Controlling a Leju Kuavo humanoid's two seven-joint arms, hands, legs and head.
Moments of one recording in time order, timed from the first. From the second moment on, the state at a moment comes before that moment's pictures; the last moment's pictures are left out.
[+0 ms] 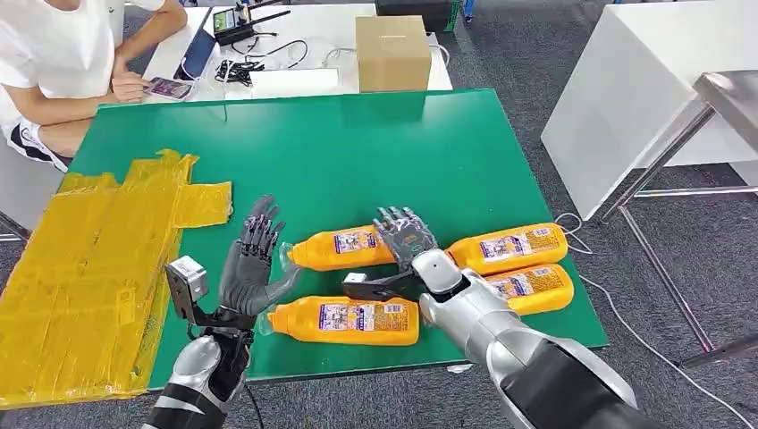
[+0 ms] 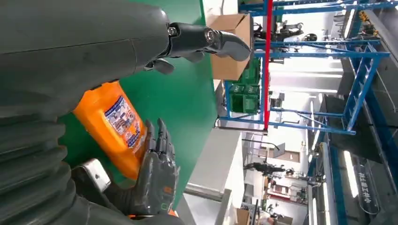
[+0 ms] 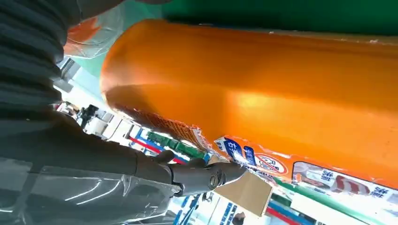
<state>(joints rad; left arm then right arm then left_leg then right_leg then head) -0.24 -0.19 -0.32 -1.20 0.22 -0.10 -0.50 -0.76 0.11 0.75 -0.33 1.27 -0.24 0.03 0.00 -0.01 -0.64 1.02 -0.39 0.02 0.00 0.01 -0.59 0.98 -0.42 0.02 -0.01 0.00</state>
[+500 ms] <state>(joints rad) -0.24 -0.18 -0.33 -1.19 0.23 -0.10 -0.50 -0.76 0.11 0.72 -0.33 1.13 -0.16 -0.15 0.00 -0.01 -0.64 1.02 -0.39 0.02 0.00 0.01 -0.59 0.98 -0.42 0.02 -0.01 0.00</state>
